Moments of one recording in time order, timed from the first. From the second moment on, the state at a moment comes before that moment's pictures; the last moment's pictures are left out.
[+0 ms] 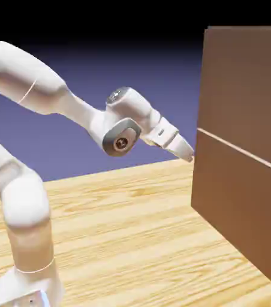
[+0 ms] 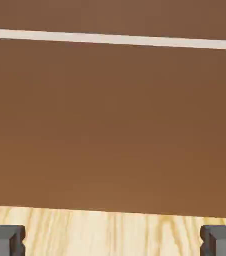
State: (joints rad) arm 0.07 -0.59 -0.06 -2.76 -0.12 3.05 0.82
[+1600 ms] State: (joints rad) arm 1.01 -0.86 -1.10 -1.94 -2.21 3.22 2.27
